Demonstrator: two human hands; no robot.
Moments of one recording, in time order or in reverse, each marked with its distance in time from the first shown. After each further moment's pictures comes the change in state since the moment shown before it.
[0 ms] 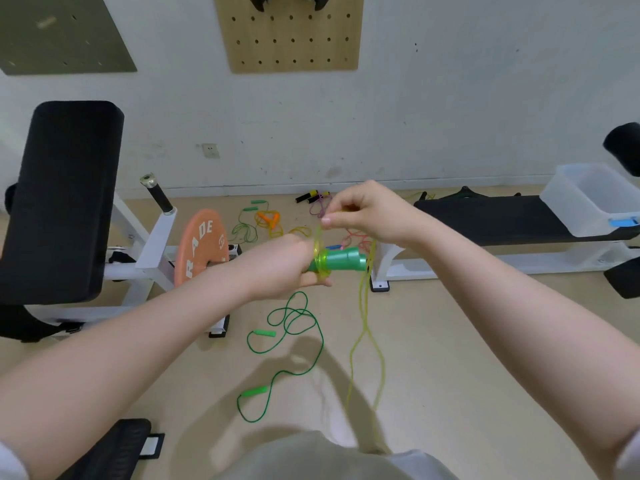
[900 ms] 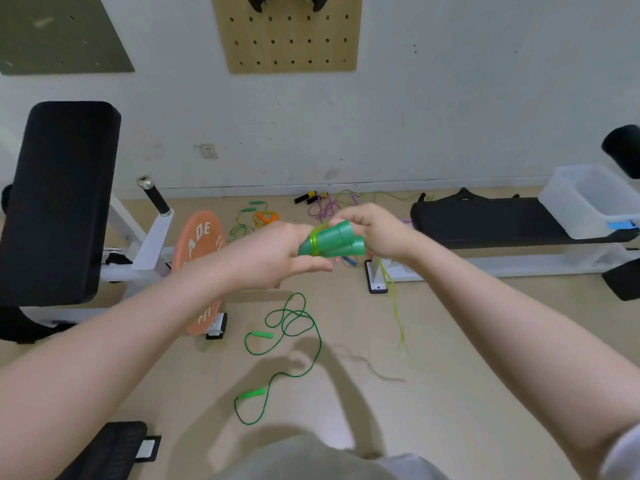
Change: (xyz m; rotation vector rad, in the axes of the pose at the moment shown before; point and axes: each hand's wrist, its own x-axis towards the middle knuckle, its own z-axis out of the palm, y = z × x) left_hand -0.005 0.008 -0.026 -0.272 0.017 -0.079; right_hand 0.003 0.040 0.008 -0.056 0.000 0.004
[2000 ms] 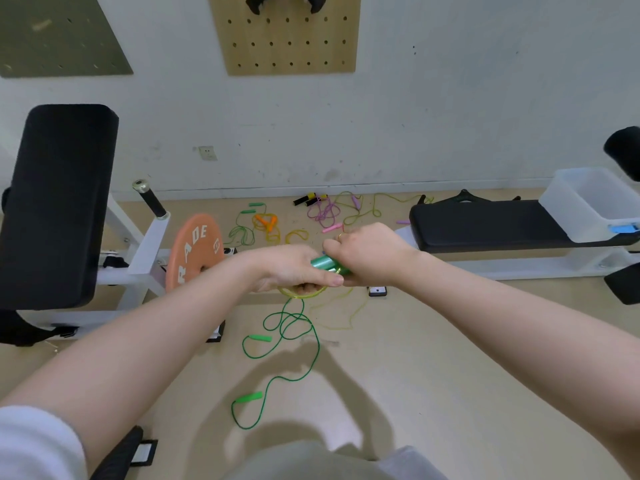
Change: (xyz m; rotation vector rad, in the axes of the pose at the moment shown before) left_hand 0.056 -0.015 0.037 -0.453 -0.343 -0.302; right_hand -0.006 0.006 0.005 -1.166 -0.184 -0.245
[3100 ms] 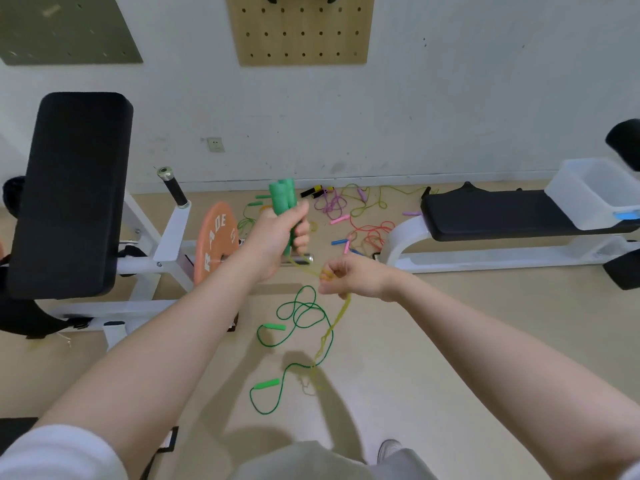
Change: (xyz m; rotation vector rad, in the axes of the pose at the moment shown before) left_hand -0.034 -0.083 -0.036 -0.911 0.440 0.346; right_hand 0.042 -0.100 0.019 1.394 -0.238 0.336
